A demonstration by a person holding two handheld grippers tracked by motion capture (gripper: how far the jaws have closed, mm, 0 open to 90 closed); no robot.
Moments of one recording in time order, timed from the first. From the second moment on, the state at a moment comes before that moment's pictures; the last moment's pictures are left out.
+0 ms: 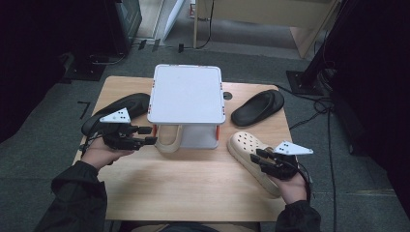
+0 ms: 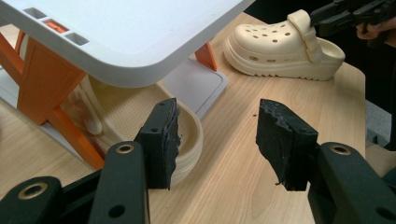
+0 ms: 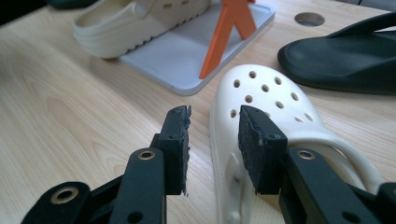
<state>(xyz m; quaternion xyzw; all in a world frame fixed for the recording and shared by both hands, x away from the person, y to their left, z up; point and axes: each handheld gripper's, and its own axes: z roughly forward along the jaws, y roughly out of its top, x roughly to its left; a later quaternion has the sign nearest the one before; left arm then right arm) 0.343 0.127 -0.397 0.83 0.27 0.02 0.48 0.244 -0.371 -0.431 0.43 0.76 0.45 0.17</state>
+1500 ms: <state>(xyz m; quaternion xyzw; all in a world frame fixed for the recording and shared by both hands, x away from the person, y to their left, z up) 0.345 0.134 -0.403 0.83 0.27 0.03 0.48 0.256 -0.355 -0.446 0.46 0.78 0.41 0.09</state>
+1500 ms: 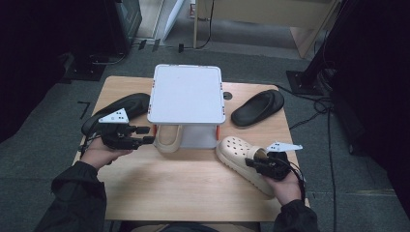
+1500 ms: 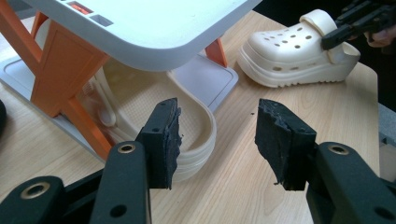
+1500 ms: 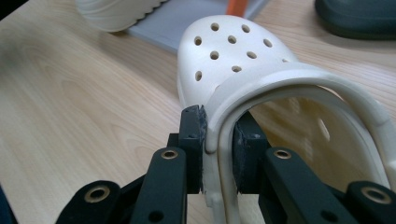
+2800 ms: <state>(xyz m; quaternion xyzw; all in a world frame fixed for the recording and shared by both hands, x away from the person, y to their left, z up) 0.346 0.135 -0.400 0.83 0.27 0.03 0.48 0.275 -0.275 -0.431 0.41 0.79 0.45 0.10</state>
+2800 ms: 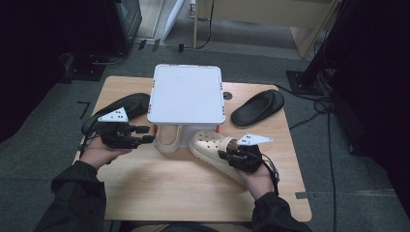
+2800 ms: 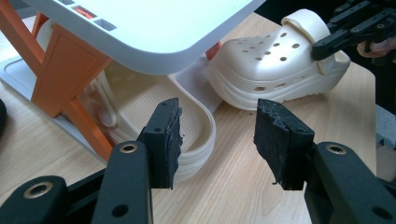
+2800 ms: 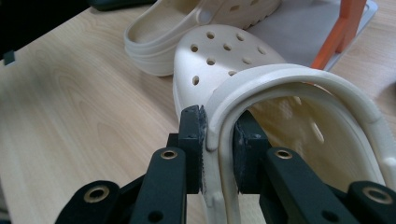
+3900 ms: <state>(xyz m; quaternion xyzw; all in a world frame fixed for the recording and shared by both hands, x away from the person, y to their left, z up) 0.377 0.132 -0.351 0.83 0.26 0.05 0.50 0.272 -0.271 -0.437 0.39 0.80 0.45 0.08</state>
